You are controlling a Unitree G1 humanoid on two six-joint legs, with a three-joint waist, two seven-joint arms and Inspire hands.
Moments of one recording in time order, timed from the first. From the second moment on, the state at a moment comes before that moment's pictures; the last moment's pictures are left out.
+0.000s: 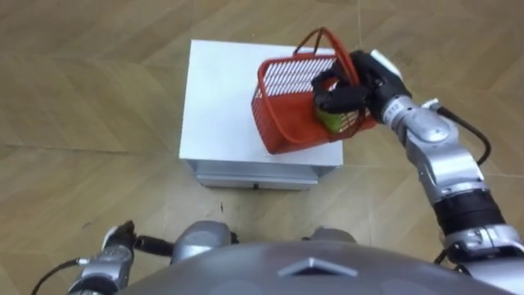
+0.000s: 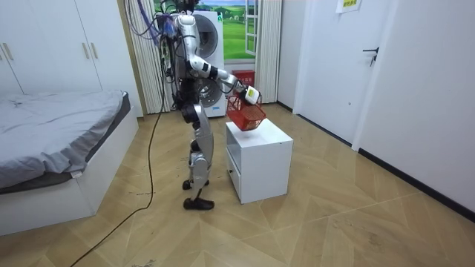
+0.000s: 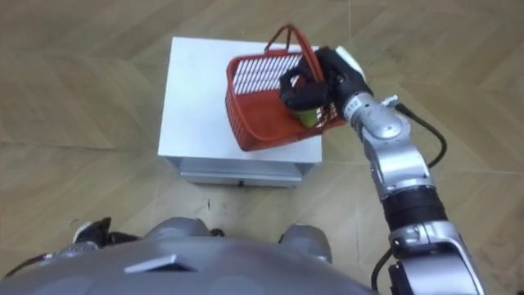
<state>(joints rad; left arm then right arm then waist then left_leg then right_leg) 0.11 0.27 -0.01 1.05 0.07 0.14 0.06 -0.07 -0.32 0.19 0.31 0.06 0.19 0.24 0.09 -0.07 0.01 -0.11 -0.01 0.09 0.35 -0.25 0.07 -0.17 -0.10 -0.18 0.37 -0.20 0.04</state>
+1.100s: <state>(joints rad) 0.19 0.25 -0.02 1.08 0.08 0.18 0.04 -0.09 -0.28 0.22 0.51 0.07 0.17 0.25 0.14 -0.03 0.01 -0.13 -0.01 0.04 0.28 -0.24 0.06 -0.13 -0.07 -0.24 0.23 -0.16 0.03</state>
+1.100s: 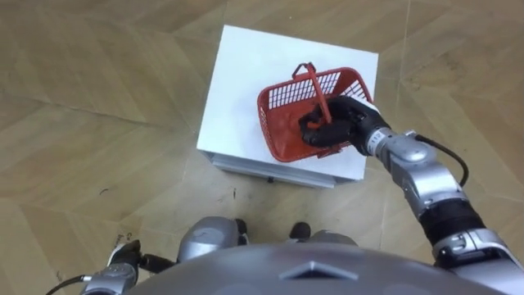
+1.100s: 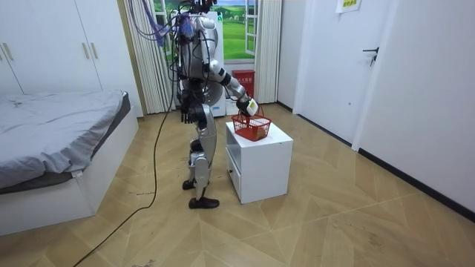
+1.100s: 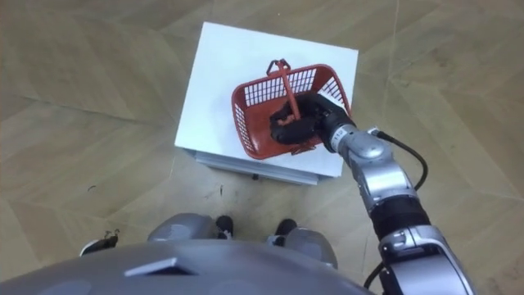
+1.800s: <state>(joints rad) 0.22 0.23 -0.03 1.08 0.09 0.19 0.06 -0.09 -0.26 0.21 0.56 0.02 0.16 0.18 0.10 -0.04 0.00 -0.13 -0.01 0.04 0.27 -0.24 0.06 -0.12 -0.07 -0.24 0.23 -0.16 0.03</state>
